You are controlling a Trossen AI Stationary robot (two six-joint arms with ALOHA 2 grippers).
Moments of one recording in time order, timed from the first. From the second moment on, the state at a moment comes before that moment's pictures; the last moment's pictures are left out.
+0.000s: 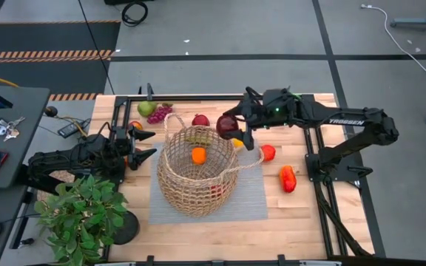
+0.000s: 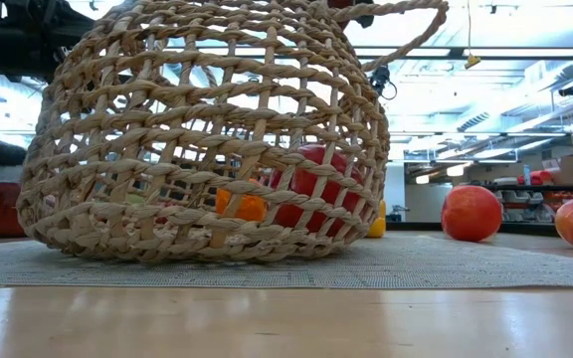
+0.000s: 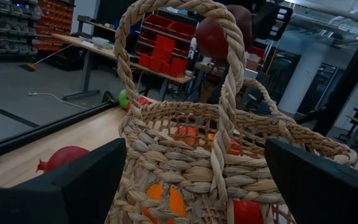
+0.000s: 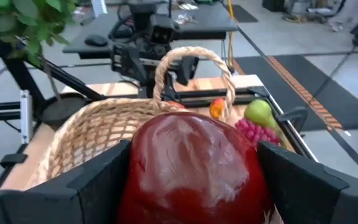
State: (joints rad) left arm 0.07 0.03 0.15 -0.06 -0.18 -0.30; right arm -0.14 1.30 1.26 -0.27 -0.09 0.00
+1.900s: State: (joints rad) left arm 0.07 0.03 0.15 -0.06 -0.18 -0.30; right arm 0.03 1.44 1.26 -0.08 0.03 -1.27
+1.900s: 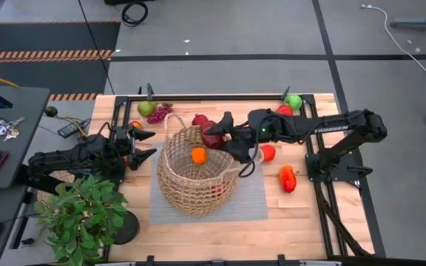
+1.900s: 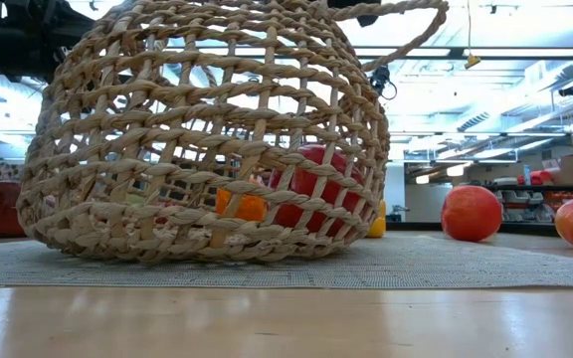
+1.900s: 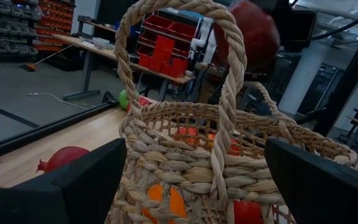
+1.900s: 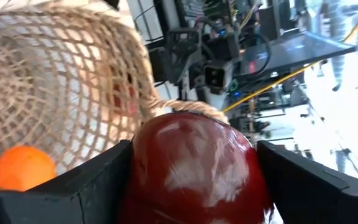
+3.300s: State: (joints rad) left arm 0.07 0.03 0.15 -0.06 -0.18 -0.30; right arm -0.06 1.46 1.26 0.10 0.14 0.36
